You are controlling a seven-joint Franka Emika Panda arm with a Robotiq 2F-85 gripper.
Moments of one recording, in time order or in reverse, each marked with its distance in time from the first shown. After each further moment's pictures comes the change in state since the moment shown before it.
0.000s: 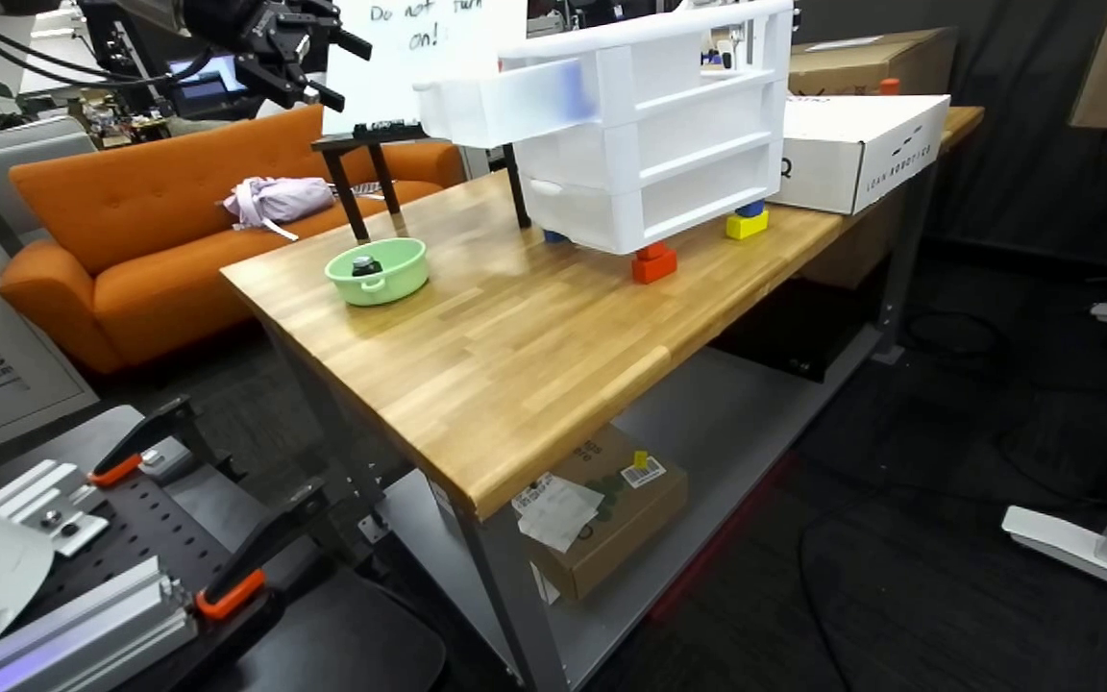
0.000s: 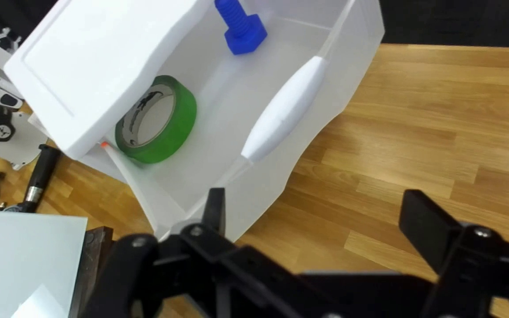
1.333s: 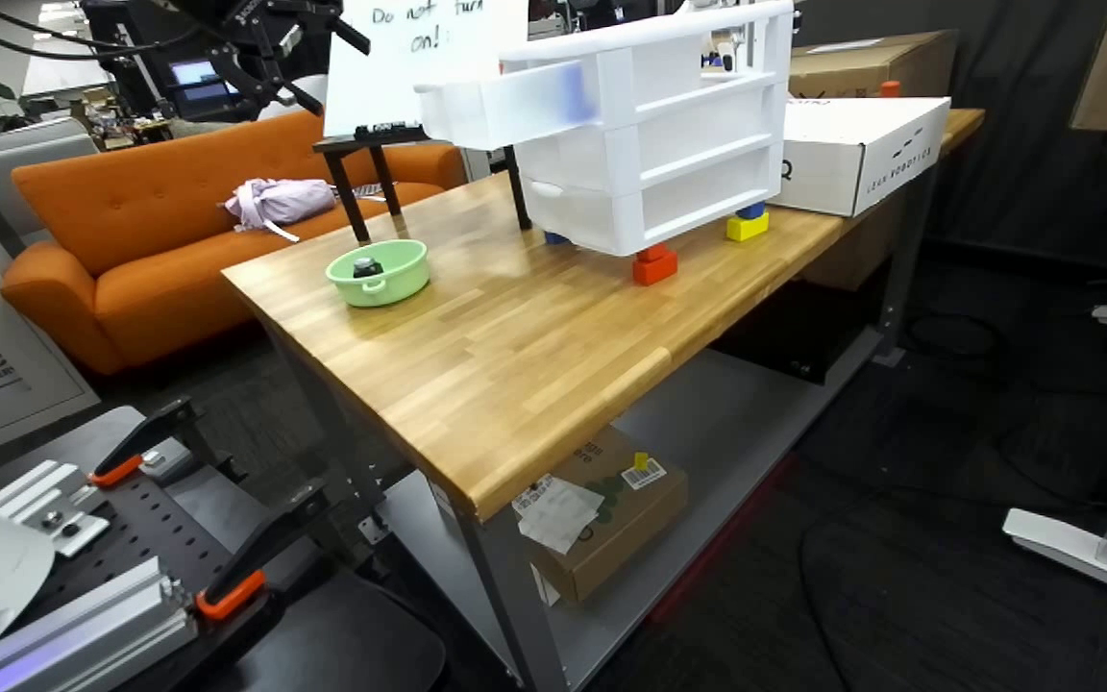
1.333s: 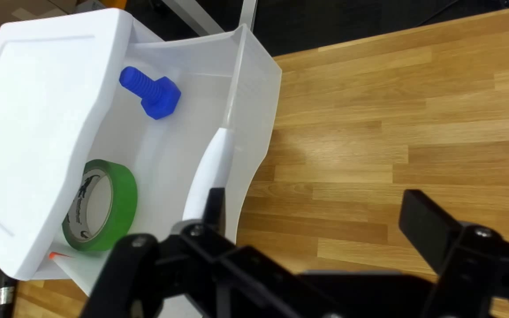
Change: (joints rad) arm -0.014 -0.102 -0.027 -0.049 0.245 -0.055 0.078
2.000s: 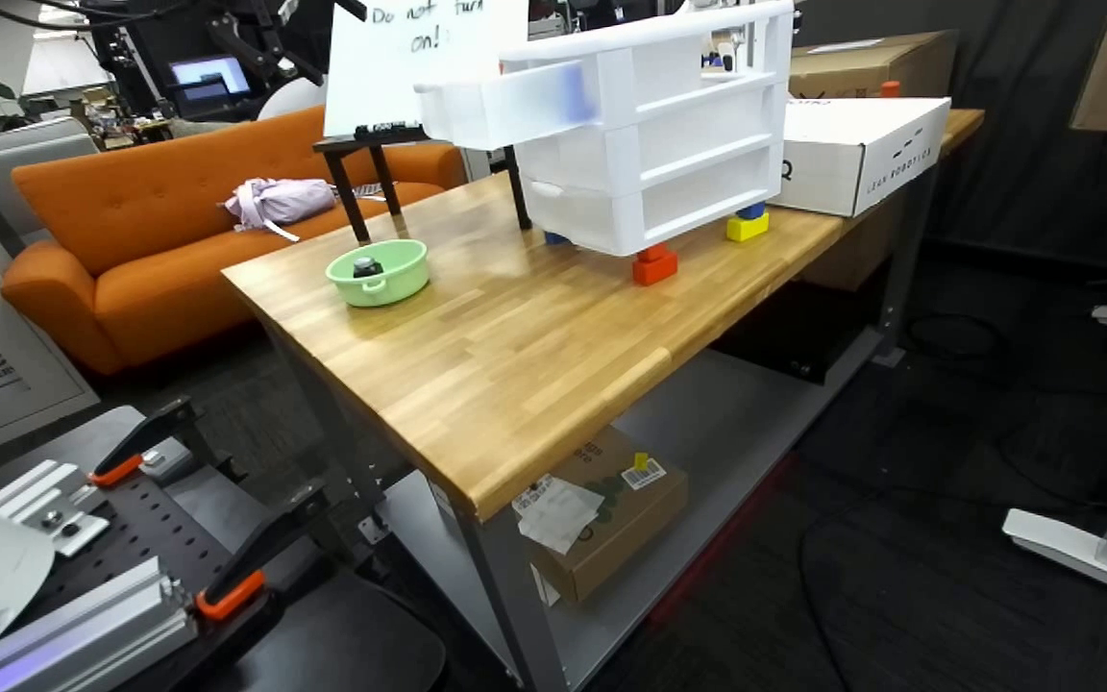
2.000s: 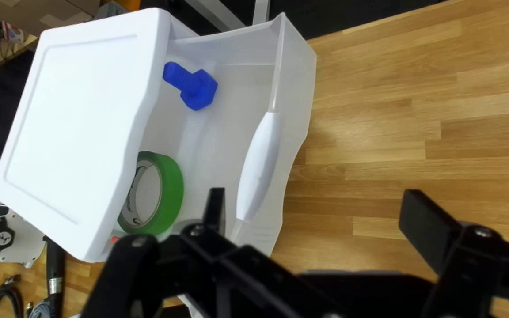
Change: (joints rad) arm 0.001 -0.001 0.007 0.063 0.004 -0.002 0.028
